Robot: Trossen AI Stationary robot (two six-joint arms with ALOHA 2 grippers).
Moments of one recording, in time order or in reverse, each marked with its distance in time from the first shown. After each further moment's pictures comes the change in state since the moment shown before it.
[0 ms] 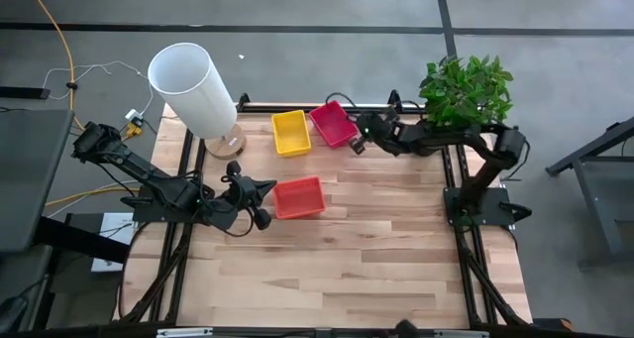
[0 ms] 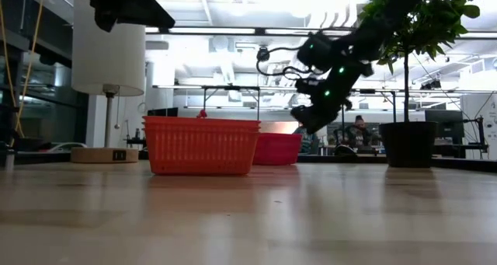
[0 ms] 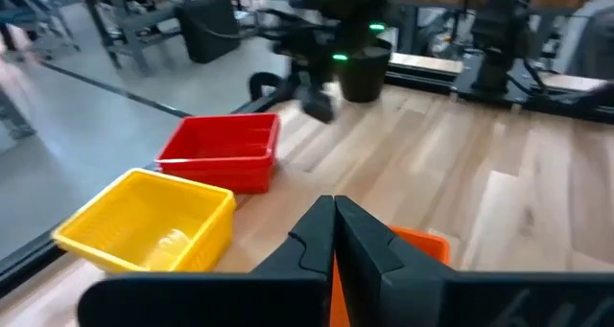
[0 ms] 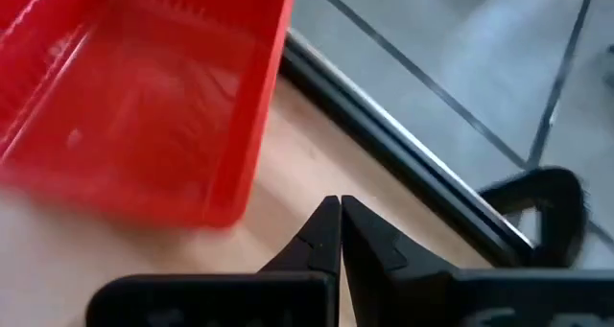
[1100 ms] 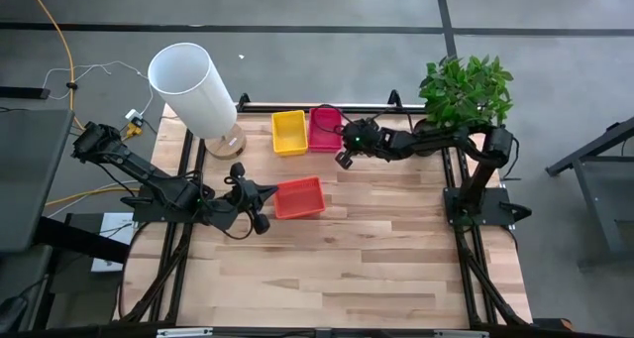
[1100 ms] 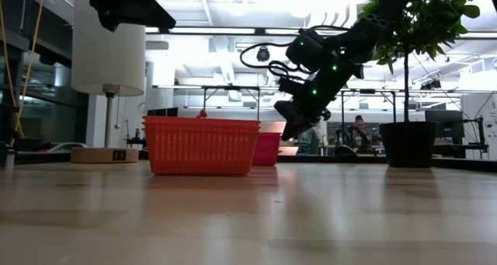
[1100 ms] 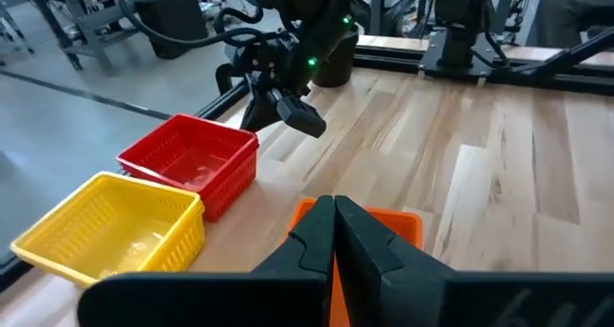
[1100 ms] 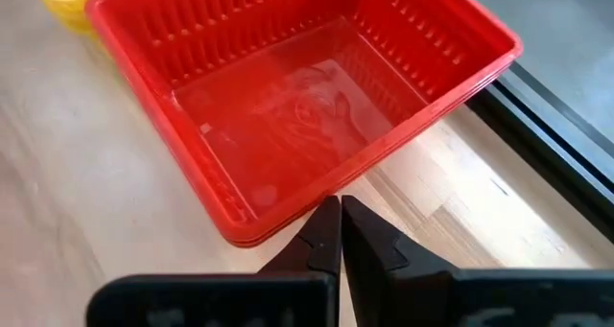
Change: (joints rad) left arm 0.001 0.000 0.000 -0.001 0.096 0.058; right arm 0.072 0.087 0.045 0.100 -0.252 0.019
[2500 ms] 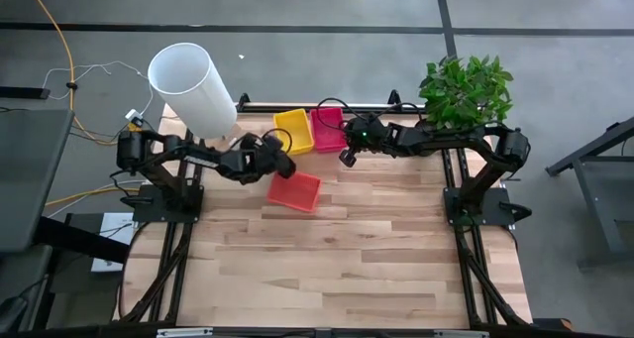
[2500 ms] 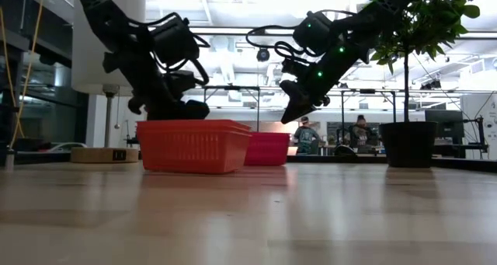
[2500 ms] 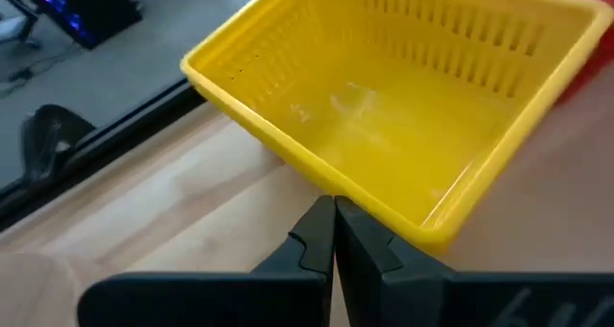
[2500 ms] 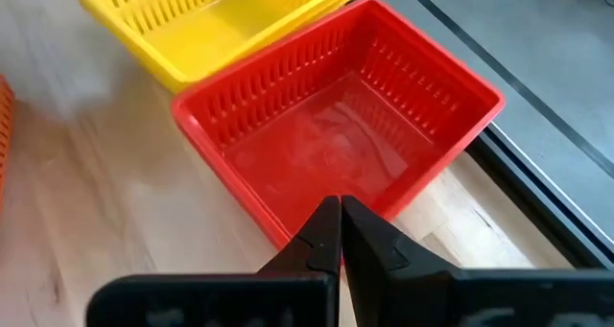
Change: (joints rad) left arm 0.694 0.482 -0.001 0.096 0.154 -0.083; right arm -0.003 -0.116 0.000 -0.054 -0.071 -0.066
